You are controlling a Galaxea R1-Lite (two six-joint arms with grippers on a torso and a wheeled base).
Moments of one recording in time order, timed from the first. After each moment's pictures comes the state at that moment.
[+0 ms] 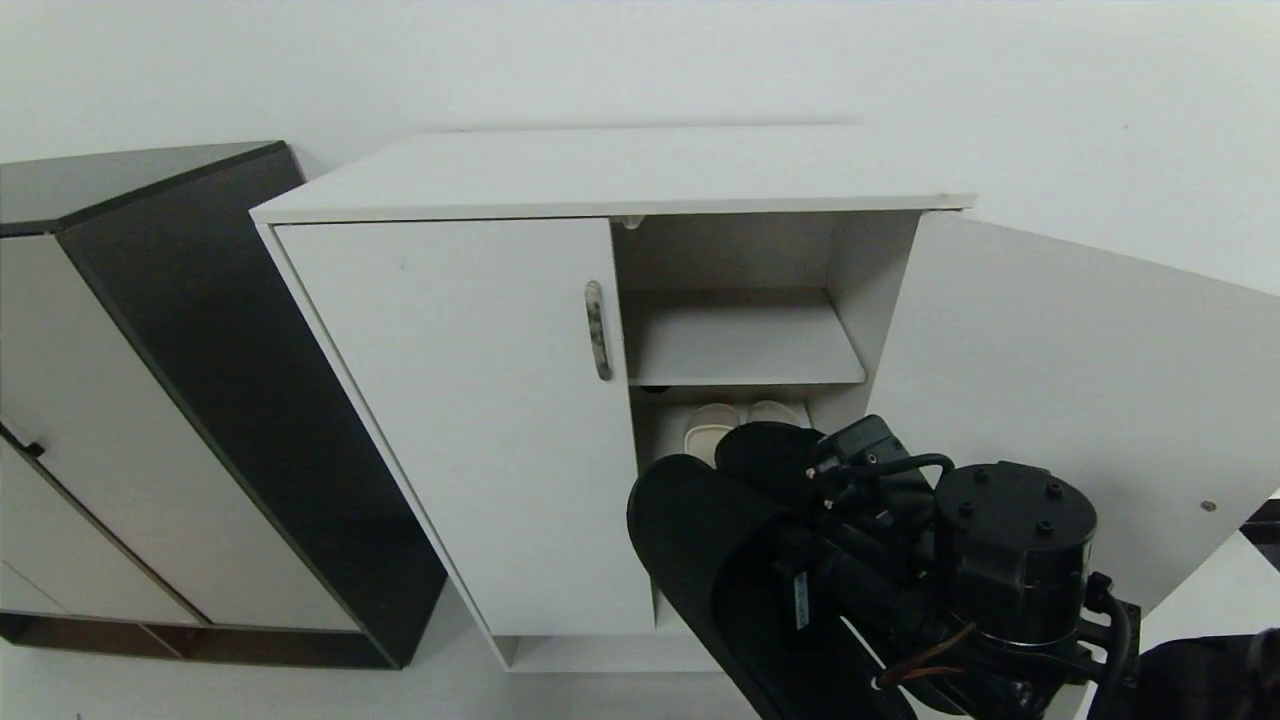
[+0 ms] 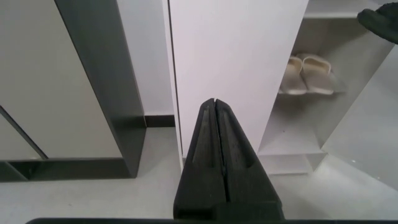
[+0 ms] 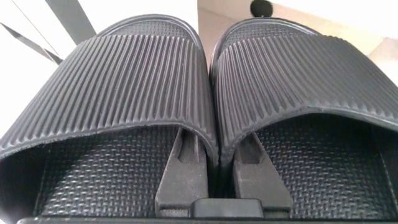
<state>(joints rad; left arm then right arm) 0.00 0.00 0.00 0.00 0.00 0.00 0.90 1.80 -0.60 -1.03 -0.31 0.05</state>
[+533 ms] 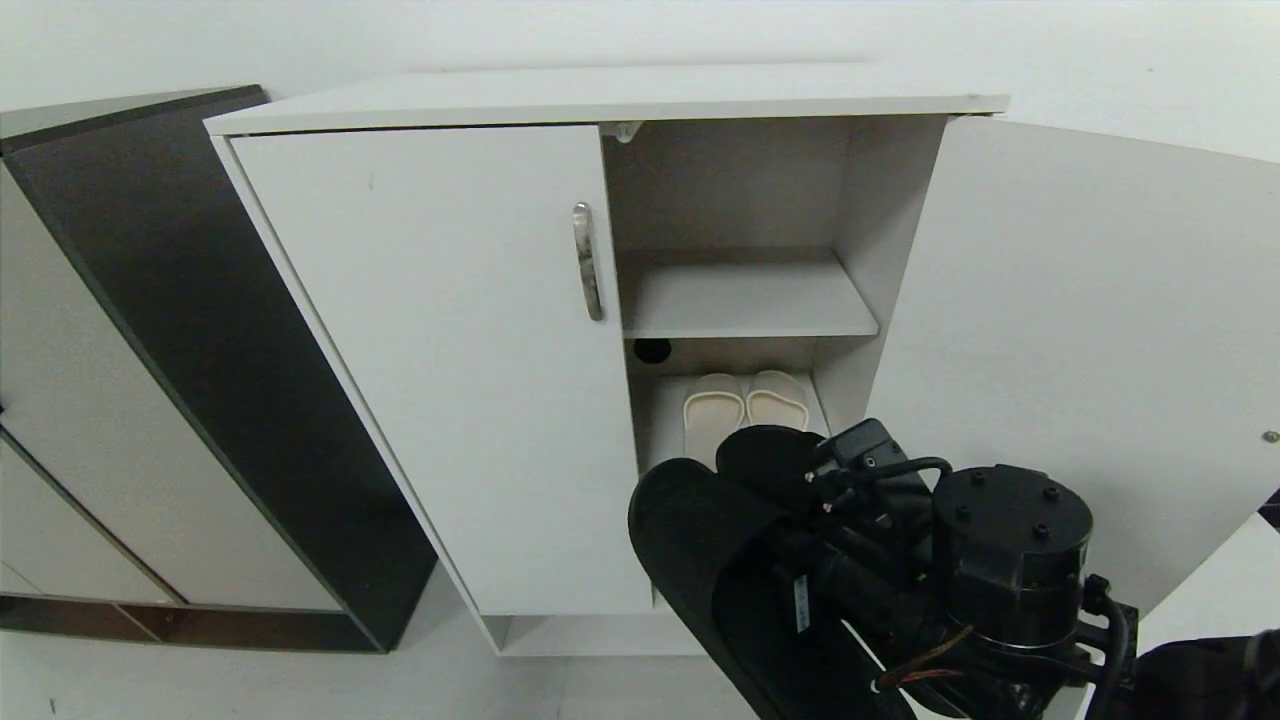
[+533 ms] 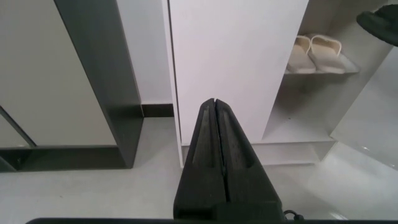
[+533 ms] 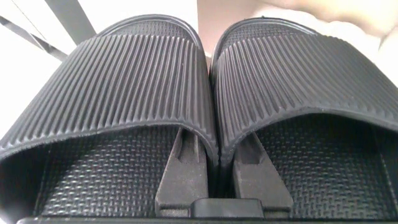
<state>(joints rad) 0.00 0.00 0.00 0.00 0.00 0.00 0.90 1.80 -0.59 -1.03 -0.31 0.05</state>
